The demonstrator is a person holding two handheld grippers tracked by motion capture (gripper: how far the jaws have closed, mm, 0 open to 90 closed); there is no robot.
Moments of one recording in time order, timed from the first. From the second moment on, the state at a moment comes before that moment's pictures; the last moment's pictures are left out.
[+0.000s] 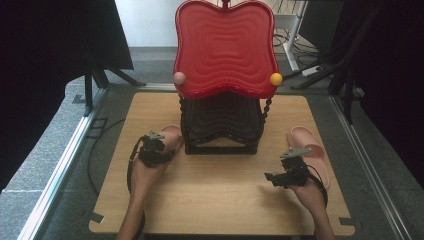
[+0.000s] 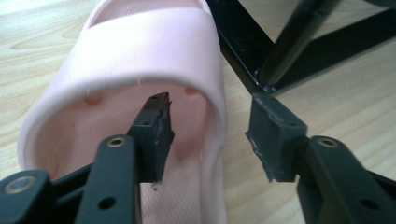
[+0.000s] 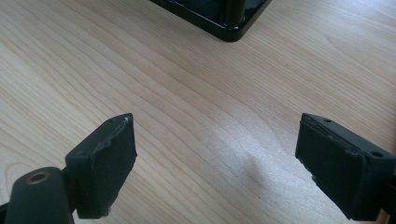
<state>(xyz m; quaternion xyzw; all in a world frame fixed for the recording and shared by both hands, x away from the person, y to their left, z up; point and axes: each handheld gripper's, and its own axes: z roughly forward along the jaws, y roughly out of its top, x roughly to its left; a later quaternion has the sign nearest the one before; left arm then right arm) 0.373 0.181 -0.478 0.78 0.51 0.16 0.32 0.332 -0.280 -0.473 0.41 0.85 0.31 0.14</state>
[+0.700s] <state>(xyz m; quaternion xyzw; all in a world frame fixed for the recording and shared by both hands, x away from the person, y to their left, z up) 0.374 0.181 -0.475 0.80 0.49 0.17 0.30 0.333 -0.285 -0.472 0.41 0.84 0.31 0.14</state>
